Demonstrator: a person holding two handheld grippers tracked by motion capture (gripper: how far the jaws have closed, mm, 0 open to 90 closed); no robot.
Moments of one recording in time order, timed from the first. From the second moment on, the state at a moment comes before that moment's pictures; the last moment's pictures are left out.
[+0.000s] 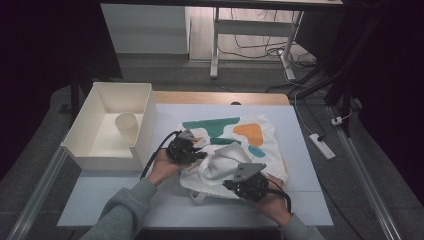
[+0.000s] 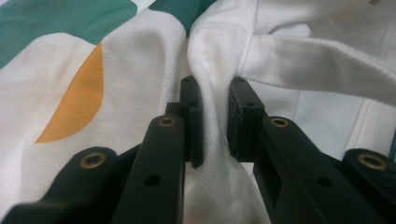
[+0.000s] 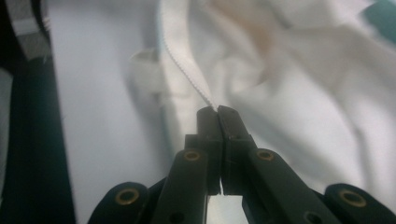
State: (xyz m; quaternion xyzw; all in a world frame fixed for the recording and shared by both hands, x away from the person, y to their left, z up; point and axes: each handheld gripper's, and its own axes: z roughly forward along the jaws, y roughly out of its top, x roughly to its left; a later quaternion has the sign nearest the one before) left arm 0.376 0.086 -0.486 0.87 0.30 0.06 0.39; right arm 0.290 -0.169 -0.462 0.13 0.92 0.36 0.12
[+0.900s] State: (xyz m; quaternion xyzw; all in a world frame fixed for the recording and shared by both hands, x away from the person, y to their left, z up) left arm 0.374 0.085 -0.485 0.87 0.30 0.07 0.39; right arm 0.360 -0.200 -0.413 0.21 0.86 0.41 0.23
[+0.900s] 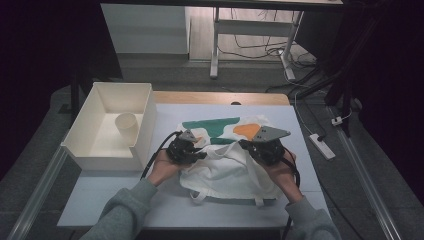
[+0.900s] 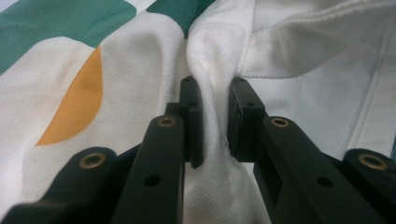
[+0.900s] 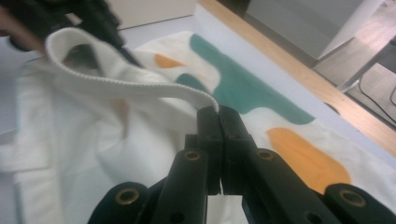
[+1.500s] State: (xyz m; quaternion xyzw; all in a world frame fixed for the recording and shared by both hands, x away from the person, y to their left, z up) left arm 0.373 0.085 -0.485 0.87 0.30 0.07 0.39; right arm 0.422 -0.214 -0.422 0.26 0.84 0.42 0.24
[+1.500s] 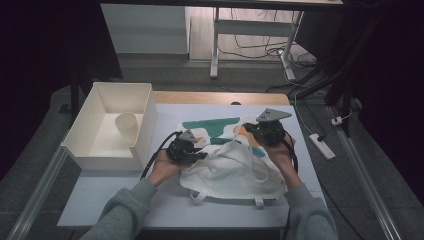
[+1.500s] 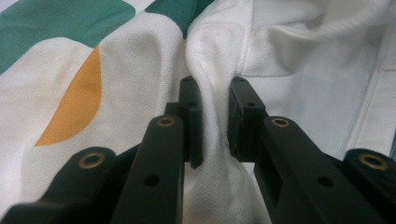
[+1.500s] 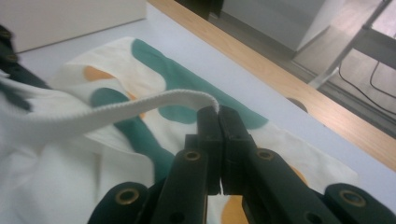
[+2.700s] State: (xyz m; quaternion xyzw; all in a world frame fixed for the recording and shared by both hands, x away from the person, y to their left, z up) left arm 0.372 0.086 -0.487 0.87 0.29 0.06 0.40; right arm 0.453 -0.240 -0.445 0.34 0.82 0.41 0.20
